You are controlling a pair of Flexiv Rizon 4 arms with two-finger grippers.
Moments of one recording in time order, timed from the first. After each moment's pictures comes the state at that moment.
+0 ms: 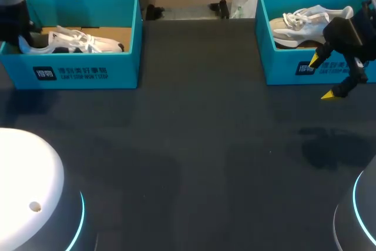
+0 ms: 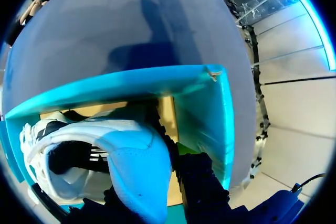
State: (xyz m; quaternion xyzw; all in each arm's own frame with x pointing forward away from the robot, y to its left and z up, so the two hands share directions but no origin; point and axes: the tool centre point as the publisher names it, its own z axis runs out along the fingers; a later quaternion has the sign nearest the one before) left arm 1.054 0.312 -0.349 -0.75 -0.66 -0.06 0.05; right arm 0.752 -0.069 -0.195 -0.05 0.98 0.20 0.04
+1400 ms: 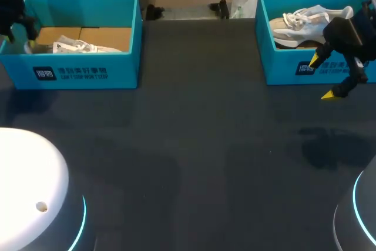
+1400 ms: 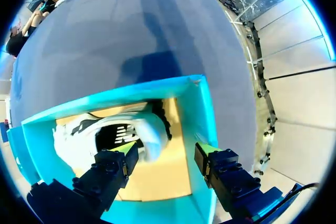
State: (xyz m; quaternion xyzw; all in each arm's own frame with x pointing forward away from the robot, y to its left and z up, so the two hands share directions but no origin) left arm 1.053 0.305 -0.308 -0.77 -0.64 -0.03 0.03; right arm 0.752 -0.069 -0.195 -0.05 0.98 0.20 0.04
